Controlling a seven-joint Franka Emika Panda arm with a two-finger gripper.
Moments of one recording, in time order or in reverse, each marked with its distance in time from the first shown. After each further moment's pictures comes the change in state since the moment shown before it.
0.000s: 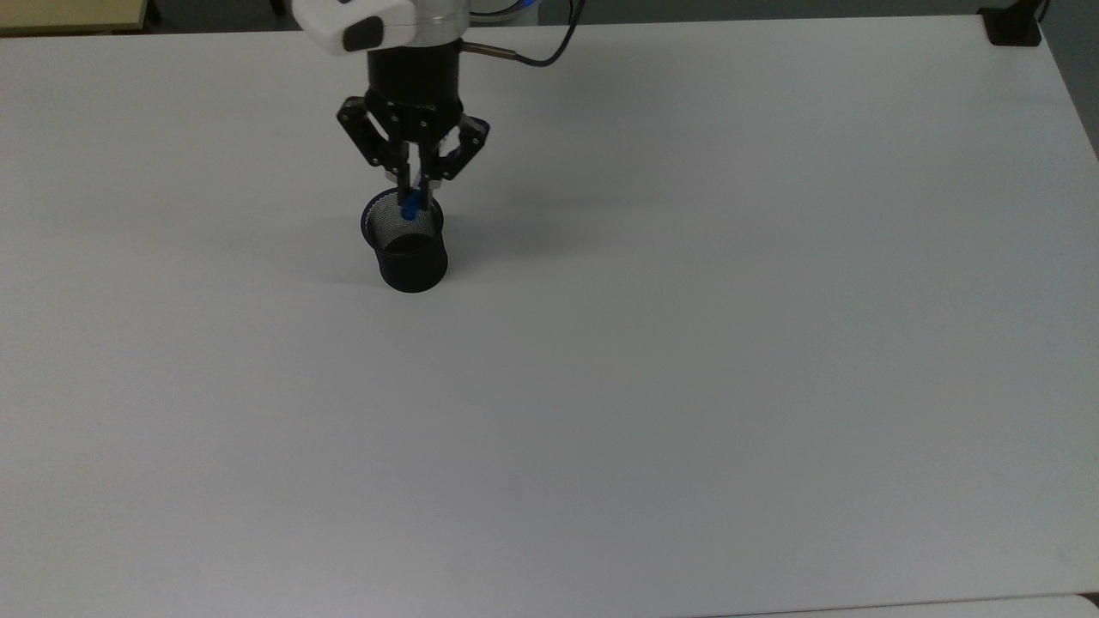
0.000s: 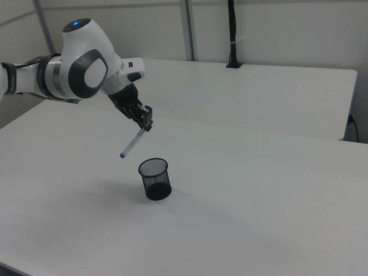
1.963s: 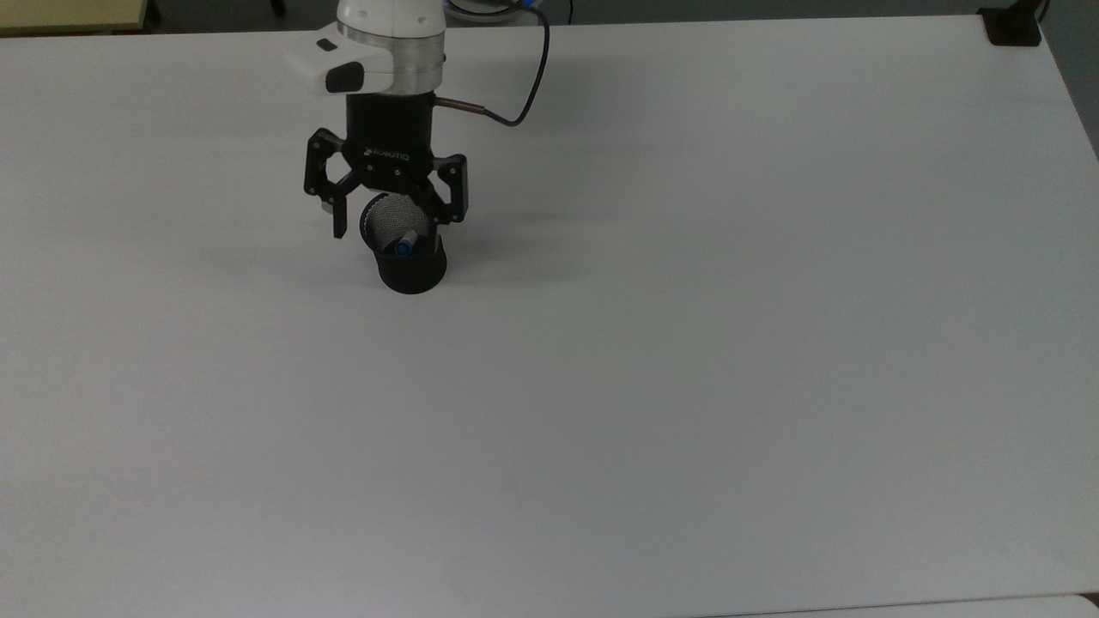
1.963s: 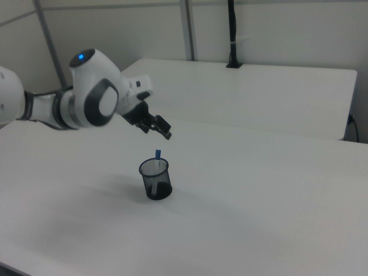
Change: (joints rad) arm -0.060 0.053 0.012 -0.137 -0.117 0.355 0.047
